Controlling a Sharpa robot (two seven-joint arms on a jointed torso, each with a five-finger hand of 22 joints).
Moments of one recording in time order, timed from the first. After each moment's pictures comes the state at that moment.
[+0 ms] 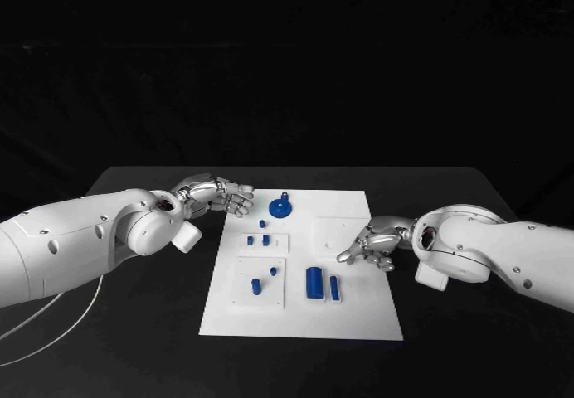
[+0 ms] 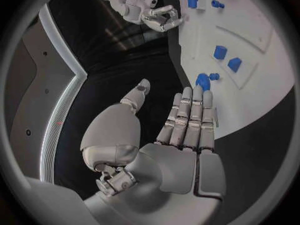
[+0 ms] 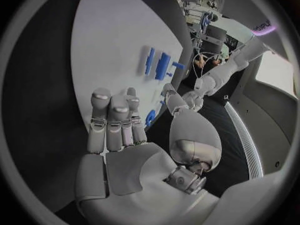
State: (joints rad) left arm 1.34 -0.82 -0.16 1.30 -0.25 -0.01 0.13; left_hand 0.91 -0.07 0.39 -0.20 0.06 0.75 0.20 0.30 0.49 1.07 0.17 0.07 0.07 0.81 0.17 0.47 0.30 0.08 0.63 0.07 0.45 1.25; right arm 1.27 -0.90 -0.10 1.56 -0.90 0.07 -0.32; right_hand 0.67 -0.13 0.40 -0.29 0.05 0.96 0.09 0.20 0.58 1.17 0.00 1.01 1.16 1.29 -0.10 1.11 1.13 0.23 1.20 -0.06 0.95 1.28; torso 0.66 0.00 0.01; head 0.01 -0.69
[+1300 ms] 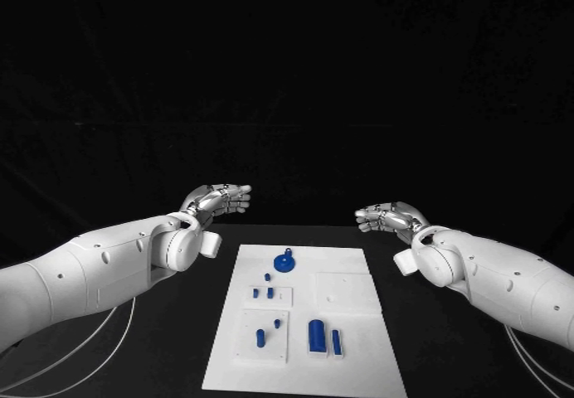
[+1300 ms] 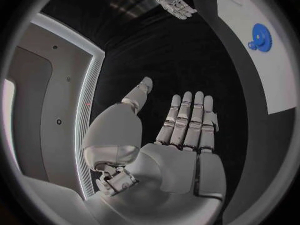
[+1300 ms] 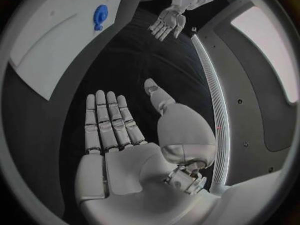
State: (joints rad) left arm 1.34 -0.65 -0.16 1.04 -0.01 -0.21 0.36; left_hand 0.95 -0.08 0.36 -0.27 0.06 0.70 0.13 0.28 0.45 0.94 0.15 0.07 0.07 0.71 0.17 0.36 0.29 0.01 0.51 0.08 0.34 1.27; right arm 1.18 -0.57 0.05 0.85 -0.41 -0.12 0.25; right_hand 0.96 -0.01 0.37 -0.29 0.05 0.76 0.17 0.17 0.52 0.89 0.16 0.17 0.21 0.79 0.16 0.28 0.48 0.17 0.57 0.20 0.26 0.90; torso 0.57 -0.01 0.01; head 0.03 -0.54
